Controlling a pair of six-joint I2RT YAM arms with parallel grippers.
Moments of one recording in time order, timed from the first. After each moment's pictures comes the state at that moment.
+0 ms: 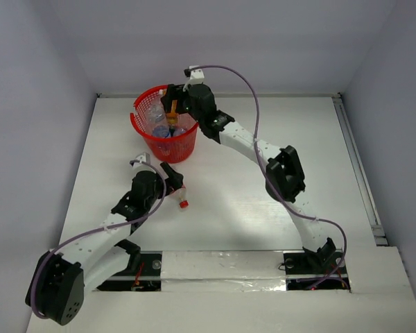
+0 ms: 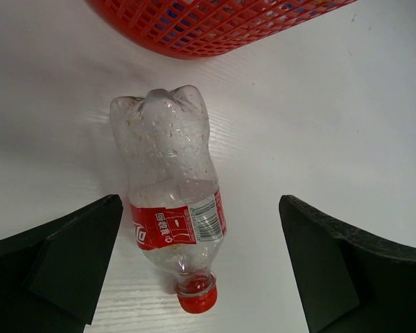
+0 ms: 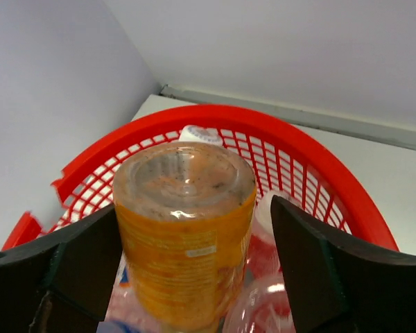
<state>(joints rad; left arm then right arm) -0.45 0.89 0.32 0.07 -0.18 -0.78 0.75 2.37 2.23 0.09 0.18 0.36</state>
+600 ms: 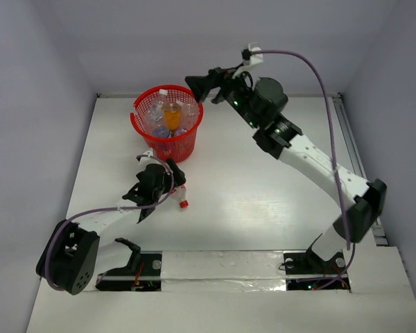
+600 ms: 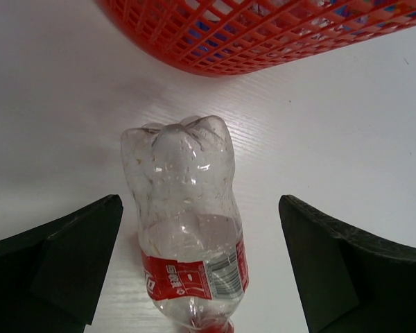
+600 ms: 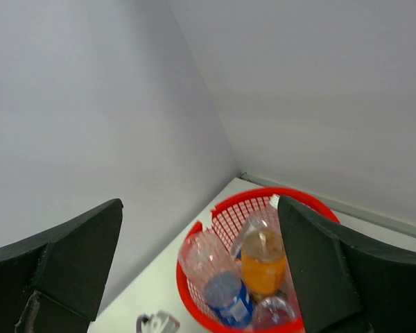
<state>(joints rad) -0.46 1.14 0.38 0.17 -0.25 -0.75 0.75 1.64 1.70 0.22 0.04 0.36</state>
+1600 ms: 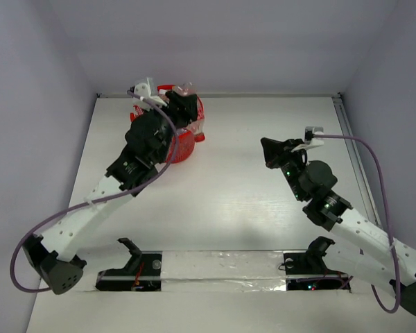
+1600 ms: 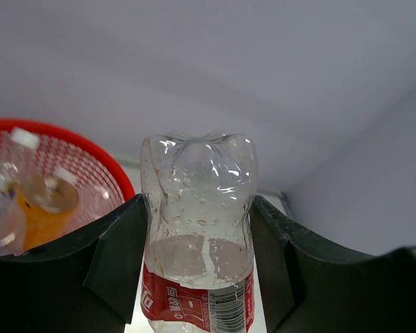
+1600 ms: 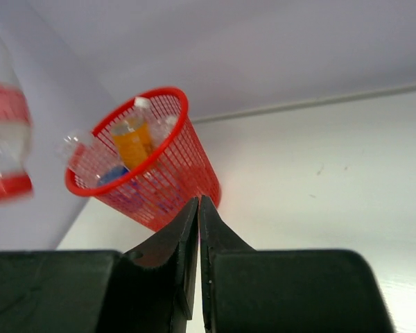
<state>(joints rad) -0.72 1.10 1.17 0.03 -0.47 -0.53 0.75 0.80 0.68 0.28 0.40 0.42</state>
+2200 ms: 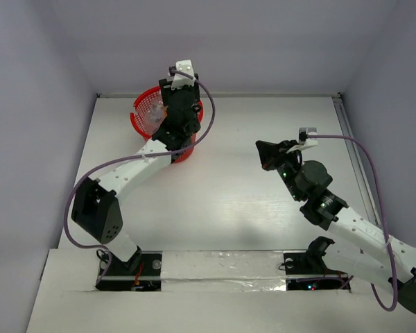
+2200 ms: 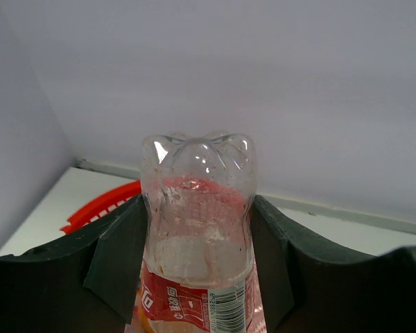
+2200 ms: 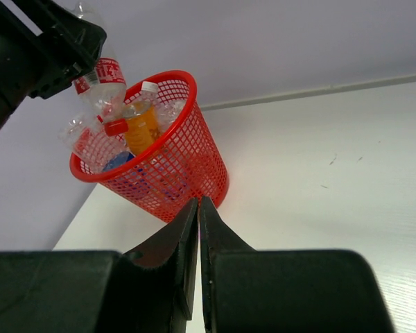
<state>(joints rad) -0.64 1.58 1.36 0.35 -0.85 0.06 0.75 0.84 0.66 0.31 0.38 0.44</state>
